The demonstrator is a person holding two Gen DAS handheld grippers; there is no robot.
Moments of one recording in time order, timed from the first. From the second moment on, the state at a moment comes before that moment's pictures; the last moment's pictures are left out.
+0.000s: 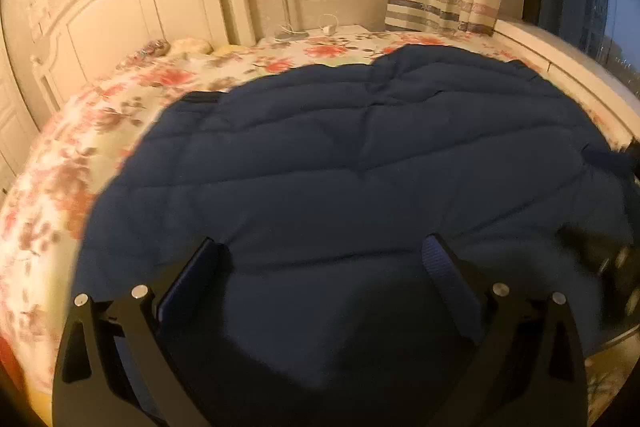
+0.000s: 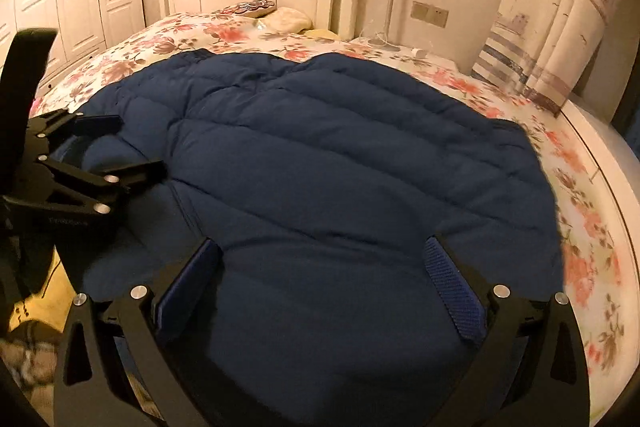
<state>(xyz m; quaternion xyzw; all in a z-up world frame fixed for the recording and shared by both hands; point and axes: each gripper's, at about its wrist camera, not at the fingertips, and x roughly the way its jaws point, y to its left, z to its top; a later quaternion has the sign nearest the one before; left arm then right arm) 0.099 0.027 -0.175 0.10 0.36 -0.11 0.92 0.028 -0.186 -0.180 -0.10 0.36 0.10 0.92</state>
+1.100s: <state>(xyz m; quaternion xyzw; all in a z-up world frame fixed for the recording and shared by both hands) 0.075 0.154 -0.196 -0.02 0.37 -0.07 0.93 -0.064 -0.306 -0.217 0.24 0.33 0.12 0.90</state>
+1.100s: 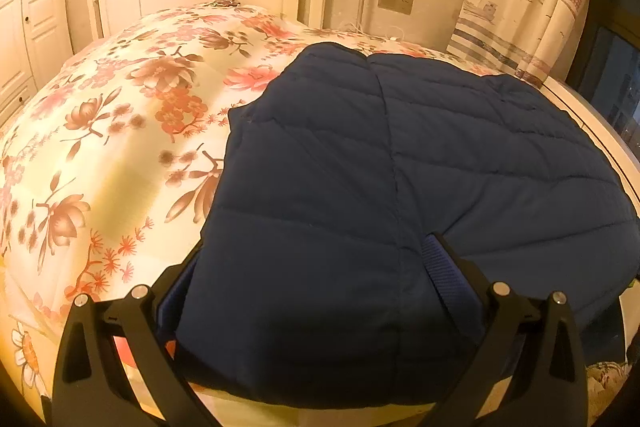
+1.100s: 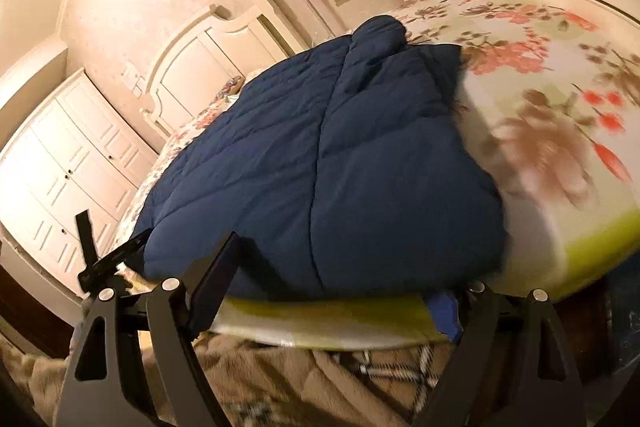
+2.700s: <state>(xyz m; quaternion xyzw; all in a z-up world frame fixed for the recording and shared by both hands) 0.003 0.014 -0.189 0.15 0.33 -0.17 0.92 -0.027 -0.179 -0.090 0.04 0.17 0.12 0.98</state>
